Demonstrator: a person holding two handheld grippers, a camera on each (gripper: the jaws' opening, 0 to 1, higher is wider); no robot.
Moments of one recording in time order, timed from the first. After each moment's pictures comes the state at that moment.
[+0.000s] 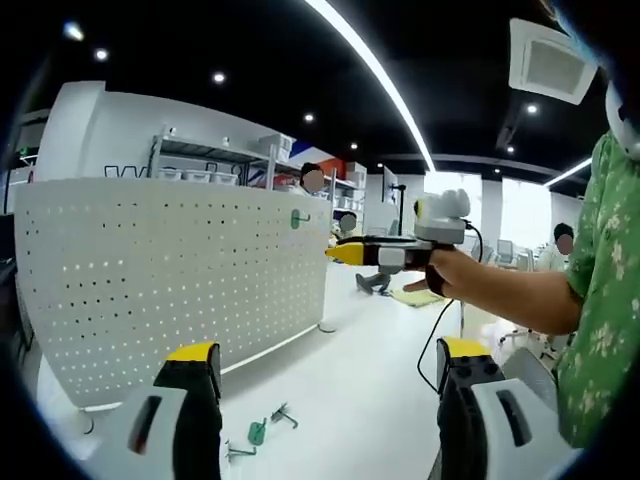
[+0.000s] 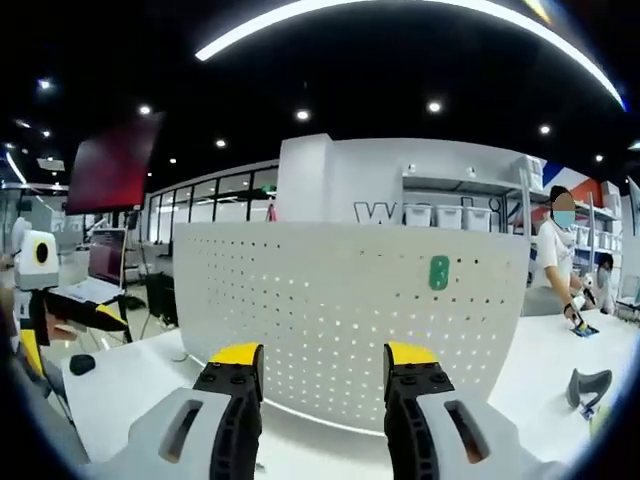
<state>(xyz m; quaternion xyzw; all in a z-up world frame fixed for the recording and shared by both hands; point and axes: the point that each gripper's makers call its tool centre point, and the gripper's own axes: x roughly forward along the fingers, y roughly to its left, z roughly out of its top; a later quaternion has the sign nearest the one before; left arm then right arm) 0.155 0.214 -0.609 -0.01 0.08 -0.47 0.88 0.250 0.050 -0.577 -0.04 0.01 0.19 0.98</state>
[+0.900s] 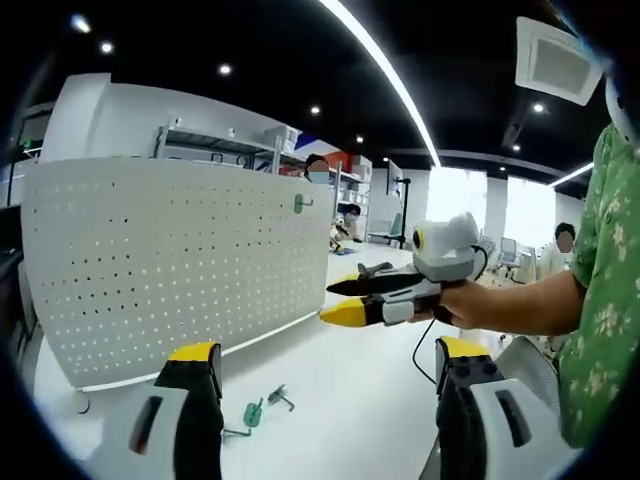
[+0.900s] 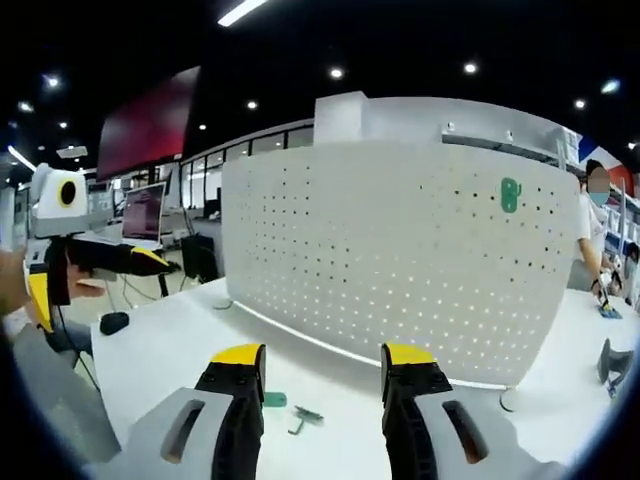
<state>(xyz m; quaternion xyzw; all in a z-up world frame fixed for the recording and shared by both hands) 0.147 0.222 -0.628 -0.01 0.10 -0.46 0.88 0.226 0.112 -0.663 -0.06 0.10 0.26 0.96</state>
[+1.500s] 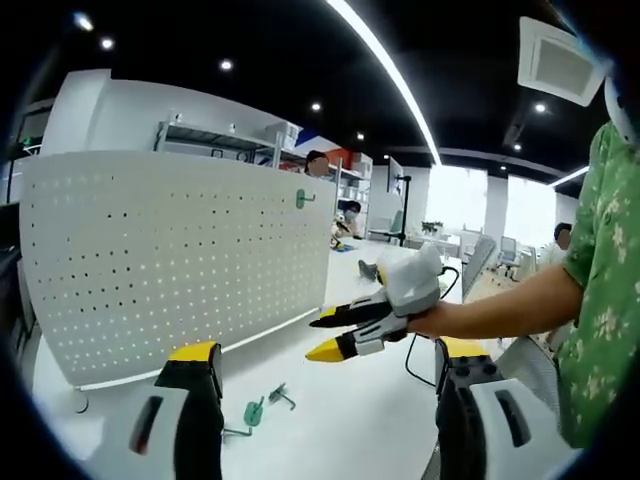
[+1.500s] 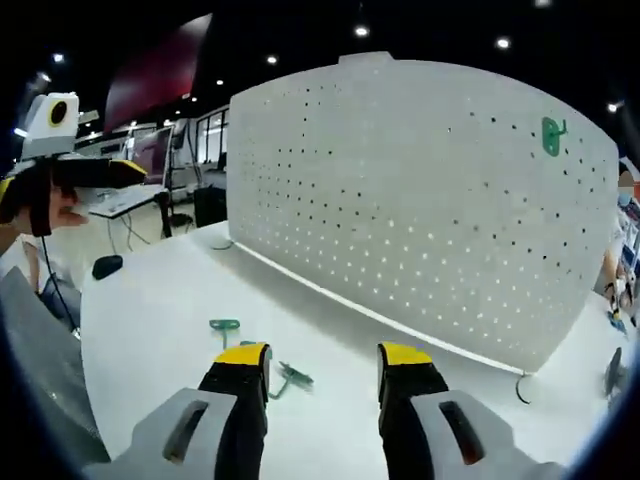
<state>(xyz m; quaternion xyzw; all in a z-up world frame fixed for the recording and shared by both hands) 0.154 0.220 -0.633 -0.01 0.11 -0.46 0.88 0.253 0.111 -0.748 -0.12 0.19 0.29 0.93</state>
